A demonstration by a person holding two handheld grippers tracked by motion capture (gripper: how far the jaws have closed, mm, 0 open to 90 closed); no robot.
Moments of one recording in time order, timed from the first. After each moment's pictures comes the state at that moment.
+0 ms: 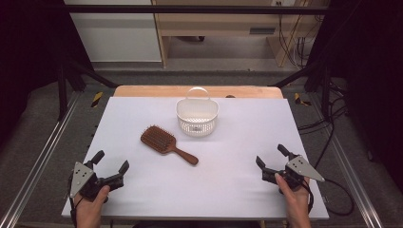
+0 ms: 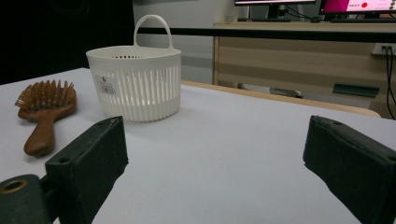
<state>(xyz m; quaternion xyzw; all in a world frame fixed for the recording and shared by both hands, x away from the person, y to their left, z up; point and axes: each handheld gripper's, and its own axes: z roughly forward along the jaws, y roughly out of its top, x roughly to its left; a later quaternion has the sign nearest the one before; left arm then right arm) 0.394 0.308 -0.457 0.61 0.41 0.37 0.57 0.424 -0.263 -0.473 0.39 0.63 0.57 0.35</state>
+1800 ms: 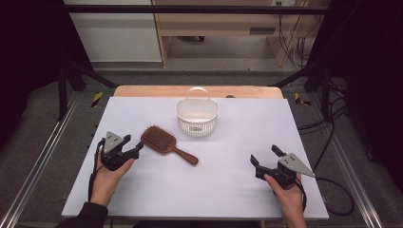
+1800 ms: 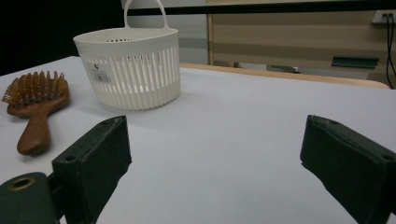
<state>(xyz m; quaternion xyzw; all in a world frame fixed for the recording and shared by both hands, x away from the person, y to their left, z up) 0.481 0.267 -0.436 0.73 0.43 0.30 0.44 0.432 -0.244 -0.475 0.43 0.64 0.55 0.33</state>
